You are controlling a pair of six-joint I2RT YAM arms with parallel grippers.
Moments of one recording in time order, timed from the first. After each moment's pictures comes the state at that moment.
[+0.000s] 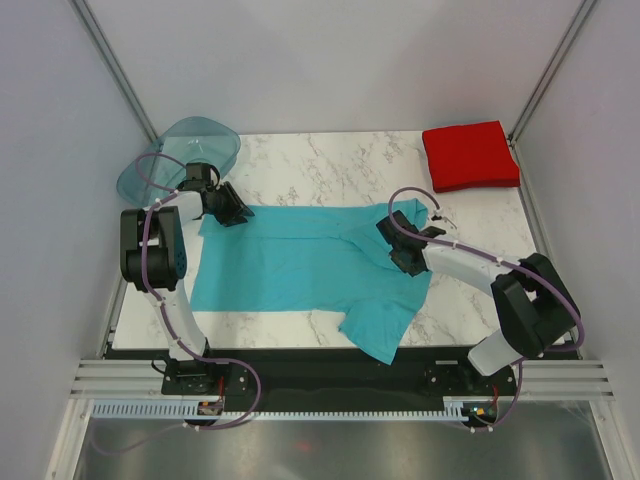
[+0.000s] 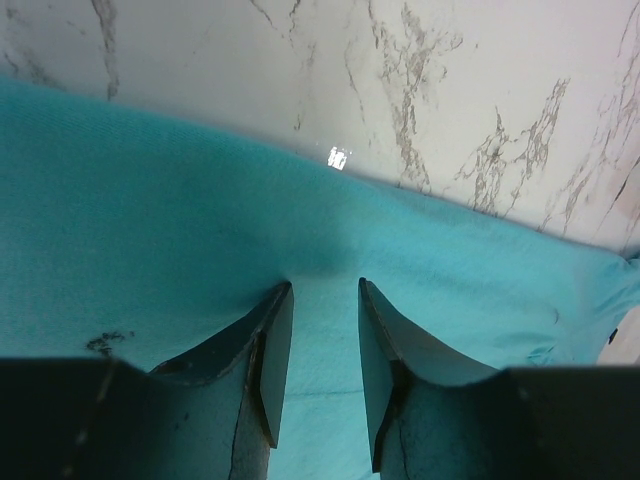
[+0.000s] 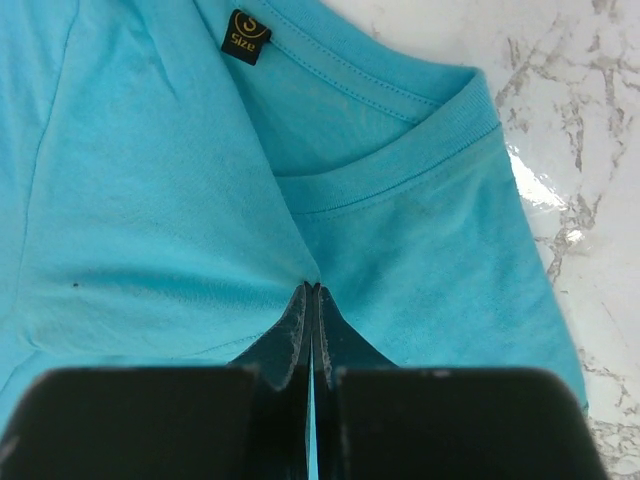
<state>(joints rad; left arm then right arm) 0.06 1.99 1.26 -0.26 0.37 -0.53 0.56 1.55 0.90 -0.56 0.53 1.36</state>
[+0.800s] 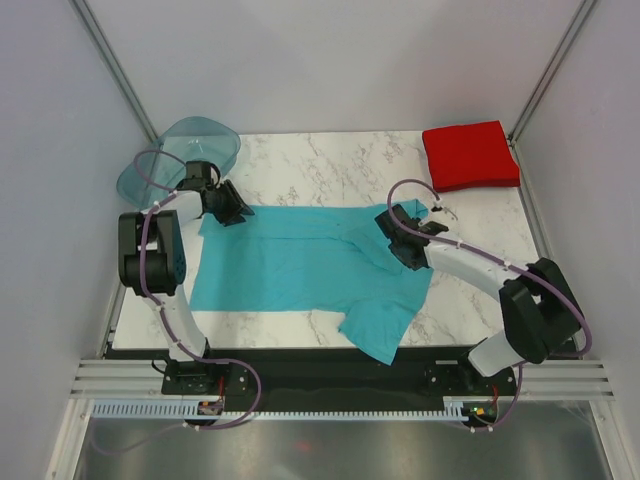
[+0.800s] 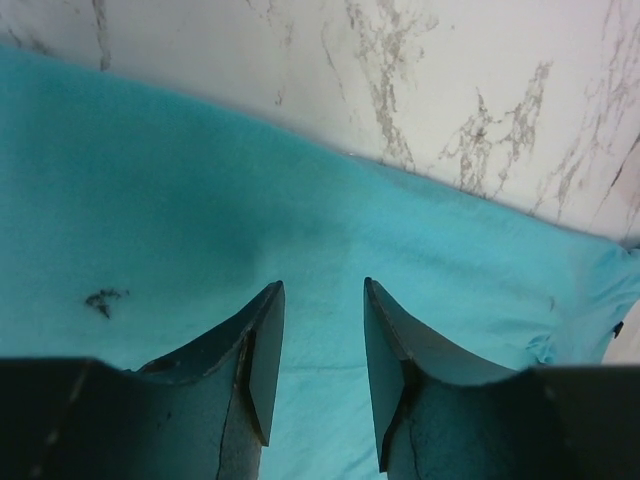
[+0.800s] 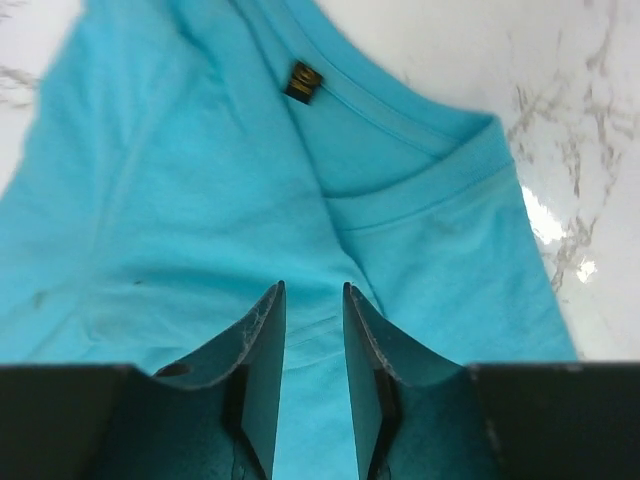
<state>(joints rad) 0.05 1.95 1.25 -0.28 0.36 -0.52 0.59 1.54 0.93 -0.59 0.59 1.39</state>
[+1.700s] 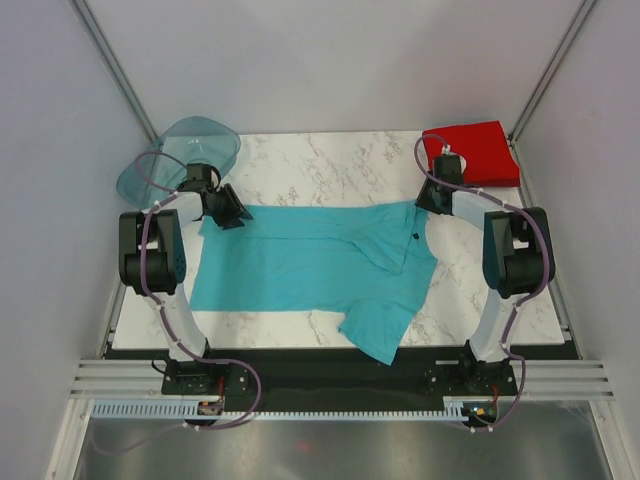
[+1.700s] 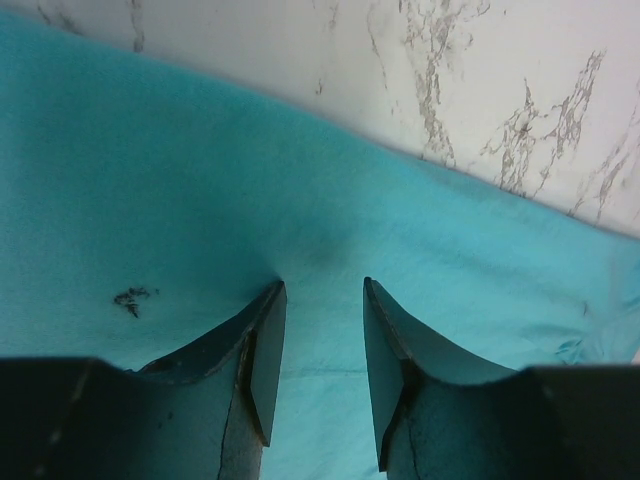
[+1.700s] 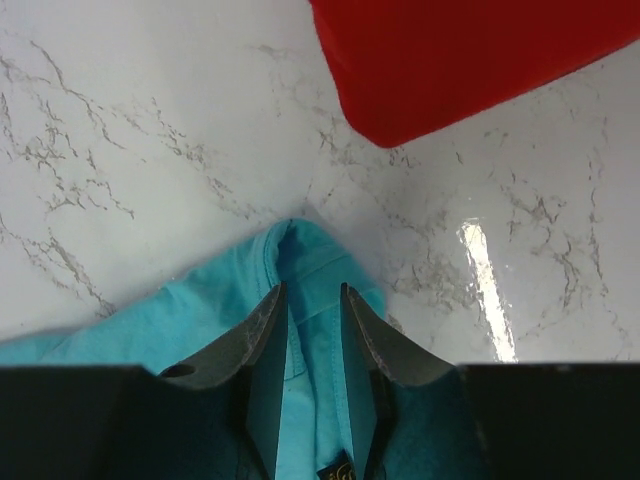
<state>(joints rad) 0.05 1.95 1.24 -0.30 0.32 -0.49 0.11 1.91 1.24 -0.16 0.10 0.48</state>
